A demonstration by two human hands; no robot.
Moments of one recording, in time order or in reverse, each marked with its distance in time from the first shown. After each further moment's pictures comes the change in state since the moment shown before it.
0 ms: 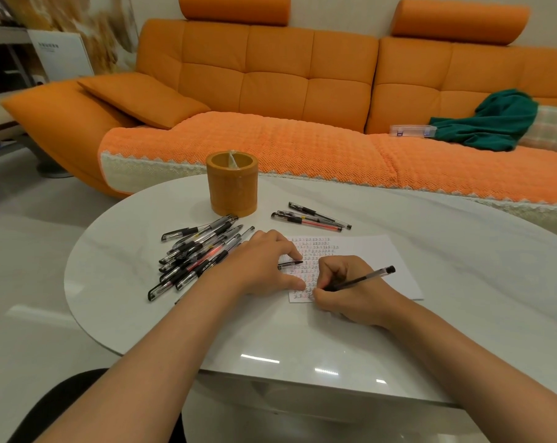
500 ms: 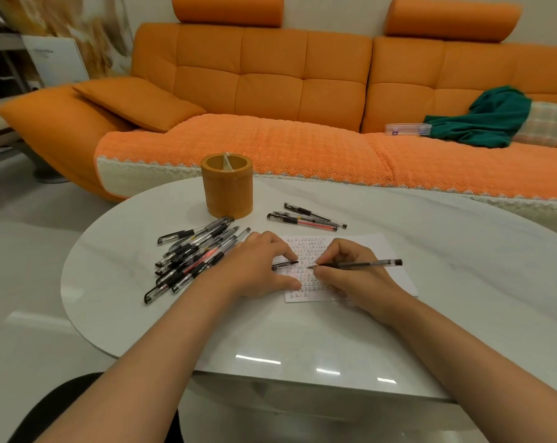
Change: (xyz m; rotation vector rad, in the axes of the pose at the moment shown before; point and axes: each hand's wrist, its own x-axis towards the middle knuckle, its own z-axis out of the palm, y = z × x) left_hand -0.003 0.001 -0.001 0.008 0.009 0.009; right_hand 0.000 -0.001 -0.008 0.302 0.183 0.061
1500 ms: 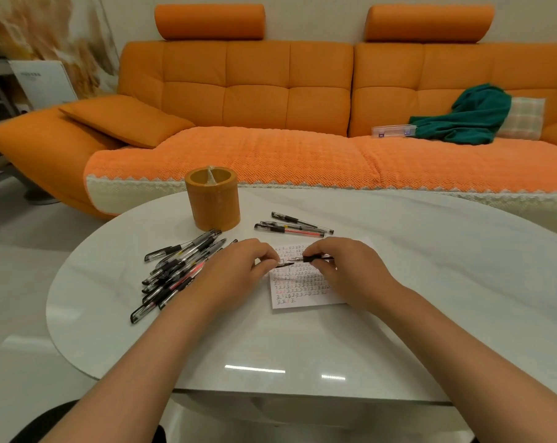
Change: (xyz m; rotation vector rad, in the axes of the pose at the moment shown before) left_hand -0.003 0.004 -0.008 -0.052 0.204 0.054; right_hand 0.014 -0.011 -0.017 -0.876 0.077 -0.166
